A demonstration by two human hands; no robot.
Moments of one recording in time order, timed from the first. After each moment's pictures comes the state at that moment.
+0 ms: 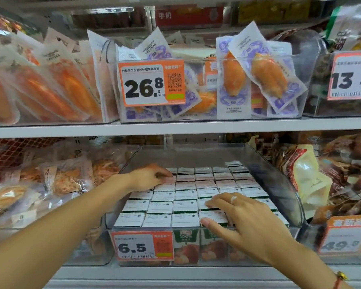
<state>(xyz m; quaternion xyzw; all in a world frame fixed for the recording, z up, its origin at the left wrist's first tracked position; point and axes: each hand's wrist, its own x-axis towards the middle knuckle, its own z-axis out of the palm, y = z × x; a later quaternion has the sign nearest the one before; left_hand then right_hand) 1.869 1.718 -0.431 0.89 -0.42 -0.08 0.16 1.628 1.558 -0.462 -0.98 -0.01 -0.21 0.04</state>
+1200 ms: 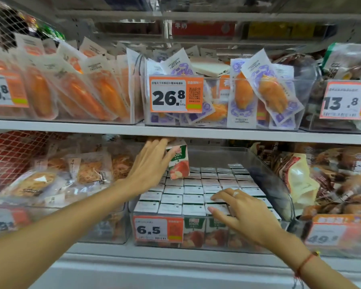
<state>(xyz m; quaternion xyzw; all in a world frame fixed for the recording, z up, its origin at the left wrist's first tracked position) 1.793 1.753 -0.396 0.84 -0.38 0.25 0.30 1.630 1.558 -0.458 -0.98 0.03 -0.18 0.03</state>
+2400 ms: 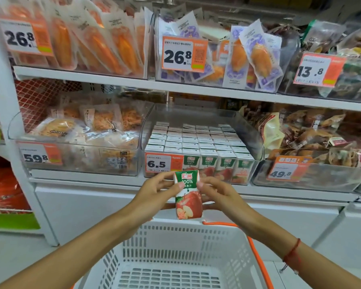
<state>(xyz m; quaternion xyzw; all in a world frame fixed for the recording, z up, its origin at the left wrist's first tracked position) 1.604 1.848 -0.466 0.72 -0.23 -0.23 0.61 1.519 1.675 -0.468 -0.78 0.10 -0.04 0.61</state>
